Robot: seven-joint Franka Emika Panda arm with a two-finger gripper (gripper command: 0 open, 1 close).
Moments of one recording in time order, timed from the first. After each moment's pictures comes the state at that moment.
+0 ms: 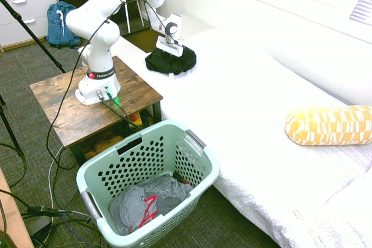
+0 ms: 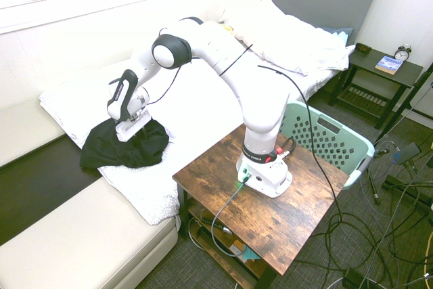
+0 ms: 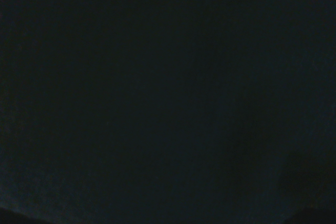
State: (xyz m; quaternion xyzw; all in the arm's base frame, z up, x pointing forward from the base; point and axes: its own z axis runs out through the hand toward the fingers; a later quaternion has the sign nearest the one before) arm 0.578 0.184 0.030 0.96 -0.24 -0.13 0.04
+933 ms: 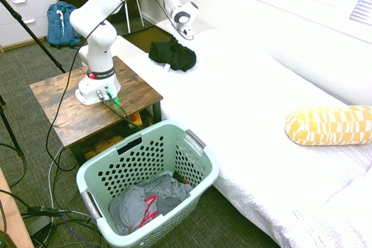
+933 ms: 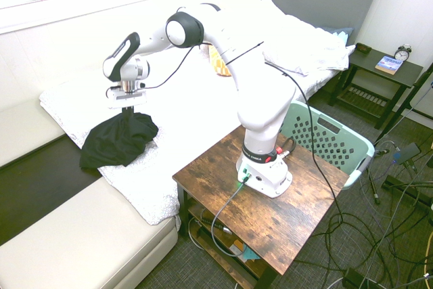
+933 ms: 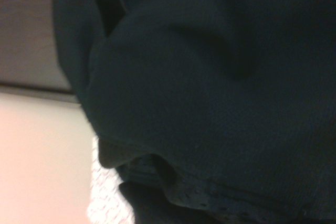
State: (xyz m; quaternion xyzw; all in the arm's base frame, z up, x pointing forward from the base) arm 0.642 0.116 0.177 0.92 -0.31 -0.21 -0.13
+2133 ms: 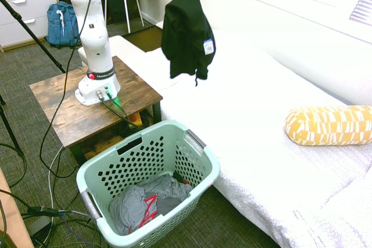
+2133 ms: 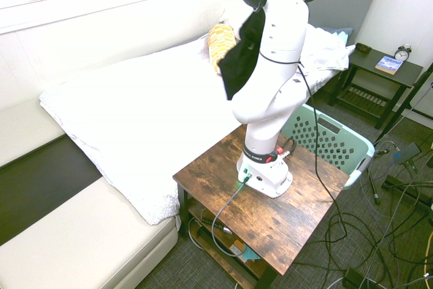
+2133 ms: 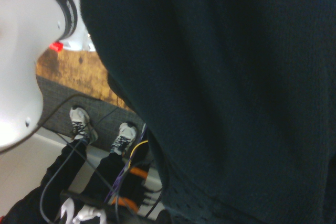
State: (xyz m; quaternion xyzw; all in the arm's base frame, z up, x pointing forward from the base) arm 0.293 -0.368 0.635 0.89 -0.21 -0.39 0.09
